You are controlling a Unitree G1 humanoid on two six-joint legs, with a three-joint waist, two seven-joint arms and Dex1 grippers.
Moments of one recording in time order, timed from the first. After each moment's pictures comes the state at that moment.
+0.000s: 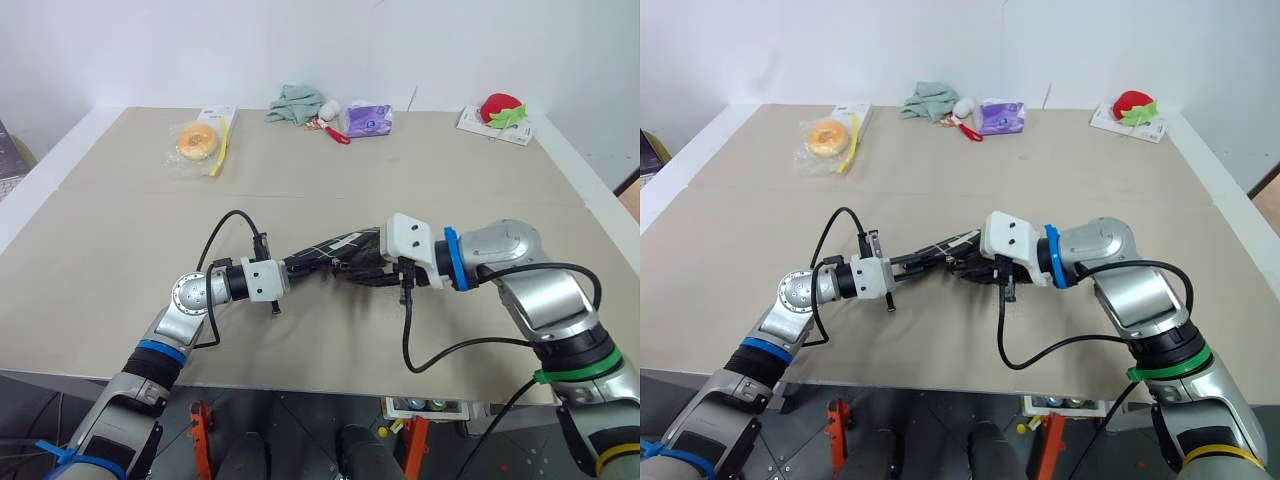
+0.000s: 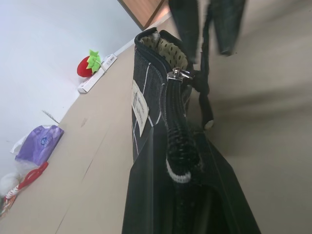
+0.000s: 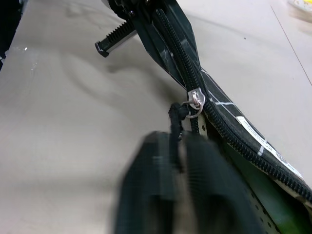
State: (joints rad) left arm -0.56 0.41 -0.26 0.41 -0.02 -0.65 -0.84; right arm -0.66 -0.75 0.26 -0.20 0.20 0.48 1.17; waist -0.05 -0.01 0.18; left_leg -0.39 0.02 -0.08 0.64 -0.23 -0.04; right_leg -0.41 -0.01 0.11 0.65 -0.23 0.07
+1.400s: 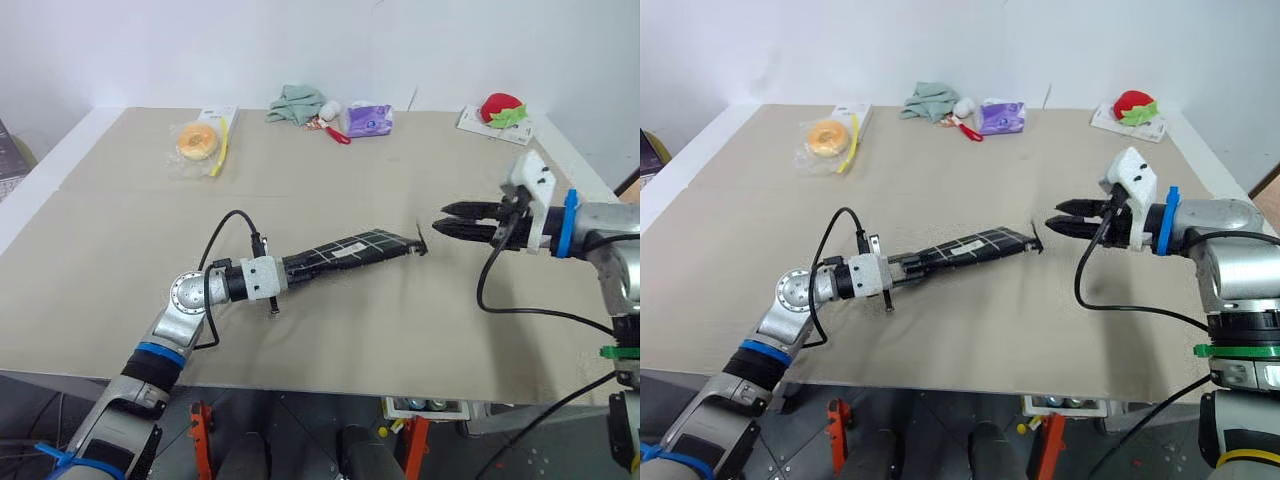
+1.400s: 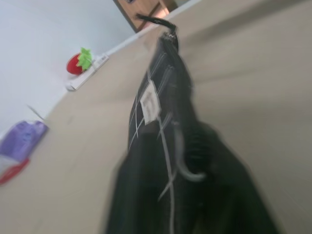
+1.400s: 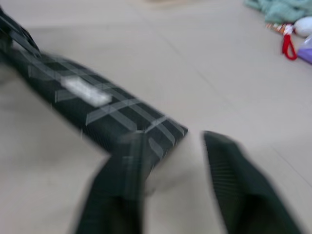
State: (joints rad) left arm -0.53 0.41 -0.26 0.33 -0.16 -0.48 -0.95; right arm -0.65 -0.91 -0.09 0.14 0.38 0.52 1.15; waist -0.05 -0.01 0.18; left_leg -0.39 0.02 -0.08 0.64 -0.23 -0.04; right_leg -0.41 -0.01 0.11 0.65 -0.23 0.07
